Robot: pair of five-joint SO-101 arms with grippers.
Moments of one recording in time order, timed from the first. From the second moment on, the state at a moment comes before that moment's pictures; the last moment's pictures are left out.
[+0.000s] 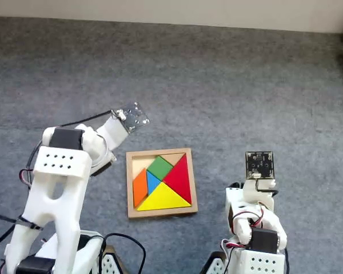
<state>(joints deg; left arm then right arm) -1.1 -31.2 37.9 78.1 -42.9 0.9 -104.3 96.0 64.2 10.6</state>
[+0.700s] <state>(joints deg) -13.1 7.8 19.6 66.3 -53.5 0.9 -104.3 96.0 64.2 10.6</state>
